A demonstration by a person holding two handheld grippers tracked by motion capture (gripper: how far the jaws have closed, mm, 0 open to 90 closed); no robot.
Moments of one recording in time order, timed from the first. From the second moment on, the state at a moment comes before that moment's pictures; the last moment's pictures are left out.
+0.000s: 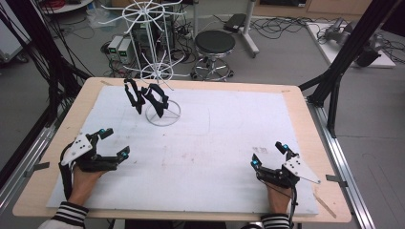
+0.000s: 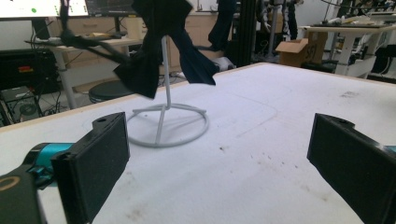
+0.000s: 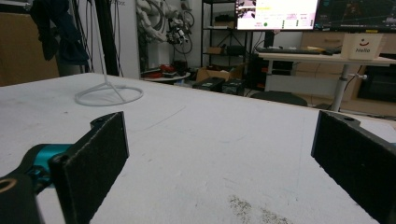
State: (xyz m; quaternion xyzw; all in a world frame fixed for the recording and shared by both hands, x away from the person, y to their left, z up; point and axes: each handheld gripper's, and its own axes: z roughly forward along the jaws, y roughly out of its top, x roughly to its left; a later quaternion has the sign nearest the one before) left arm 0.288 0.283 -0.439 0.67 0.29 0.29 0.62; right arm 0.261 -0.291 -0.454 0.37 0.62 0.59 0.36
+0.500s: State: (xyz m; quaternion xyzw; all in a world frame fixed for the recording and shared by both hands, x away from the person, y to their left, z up) left arm 0.276 0.291 -0.455 0.63 0.30 0.32 0.64; right arm 0.261 -0.291 -0.454 0.37 0.62 0.59 0.36
